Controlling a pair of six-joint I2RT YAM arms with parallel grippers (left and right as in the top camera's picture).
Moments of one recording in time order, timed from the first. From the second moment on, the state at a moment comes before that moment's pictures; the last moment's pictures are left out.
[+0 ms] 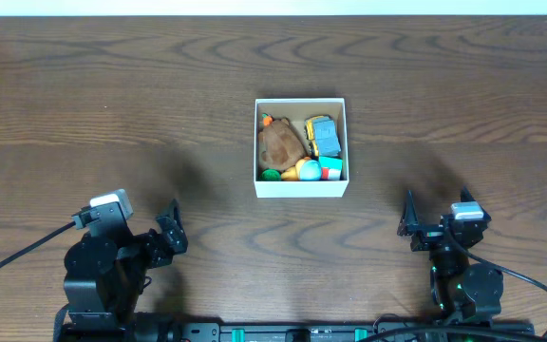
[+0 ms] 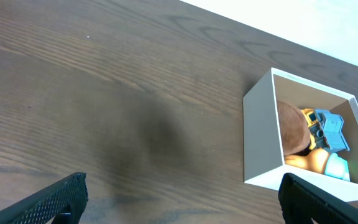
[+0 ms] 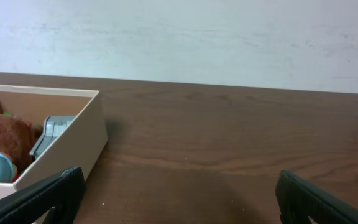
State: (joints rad) left arm -0.04 0.38 0.68 -0.84 0.01 -0.33; right arm 0.08 0.01 0.01 -0.07 0.02 0.01
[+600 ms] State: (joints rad) left arm -0.04 0.31 0.59 -0.89 0.01 -0.29; right arm 0.08 0.01 0.01 -0.07 0.02 0.01
